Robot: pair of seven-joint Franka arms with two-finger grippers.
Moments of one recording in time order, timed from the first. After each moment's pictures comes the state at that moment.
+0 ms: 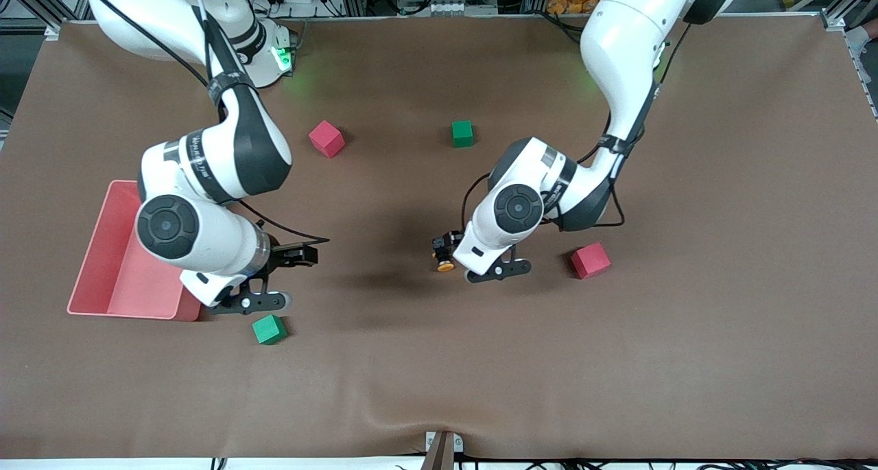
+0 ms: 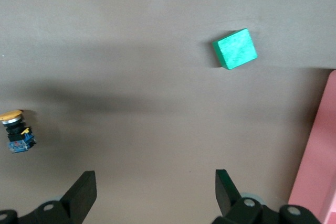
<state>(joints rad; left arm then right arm) -0.57 0.78 -0.09 -1.31 -0.19 2.03 -0.75 0.34 0.60 -0.04 -1.22 0.08 1.70 0.22</state>
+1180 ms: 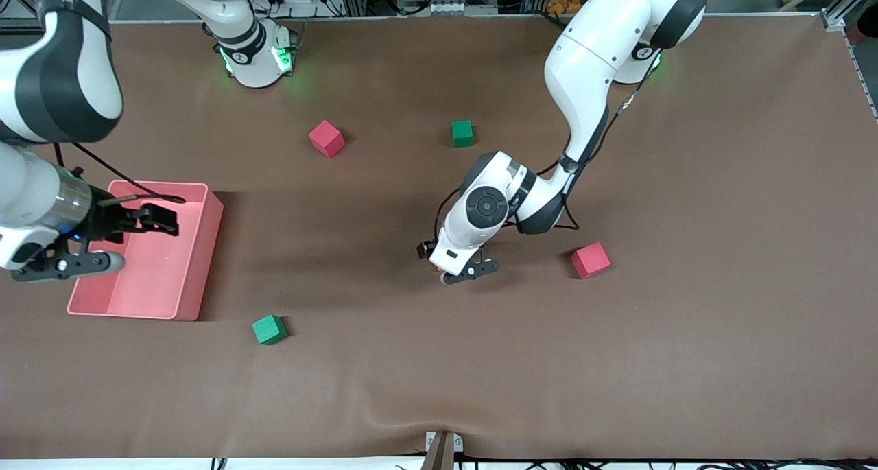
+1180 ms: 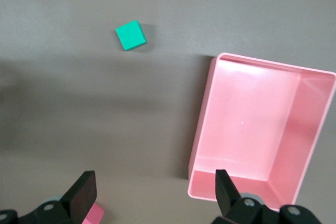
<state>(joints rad) -0.64 0.91 -0.09 -1.30 -0.20 2.29 -0.86 0.10 0.29 -0.05 -1.40 0.01 1.60 -0.07</state>
